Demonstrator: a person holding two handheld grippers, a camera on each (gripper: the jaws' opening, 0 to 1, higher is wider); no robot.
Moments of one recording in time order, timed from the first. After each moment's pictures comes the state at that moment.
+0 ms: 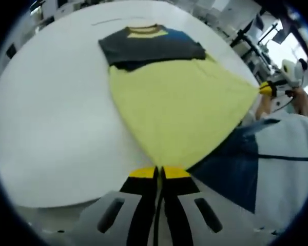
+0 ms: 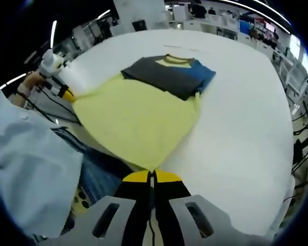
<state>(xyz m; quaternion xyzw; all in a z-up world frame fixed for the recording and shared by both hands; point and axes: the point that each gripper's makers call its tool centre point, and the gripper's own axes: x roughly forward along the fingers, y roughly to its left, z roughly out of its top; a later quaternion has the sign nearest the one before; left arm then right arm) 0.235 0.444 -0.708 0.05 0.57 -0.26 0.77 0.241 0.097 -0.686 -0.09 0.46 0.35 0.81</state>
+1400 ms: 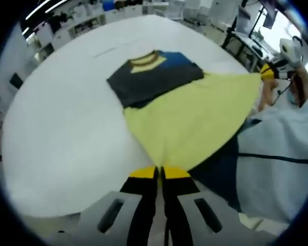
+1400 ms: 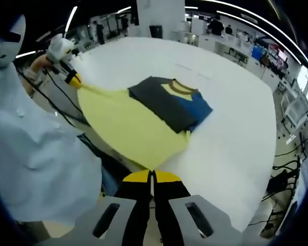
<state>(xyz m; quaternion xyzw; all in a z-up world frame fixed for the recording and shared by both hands) 0.245 0.449 -0.627 0.14 0.51 -0.26 0.81 0.244 0.095 -0.605 -0.17 0.41 0.38 0.81</state>
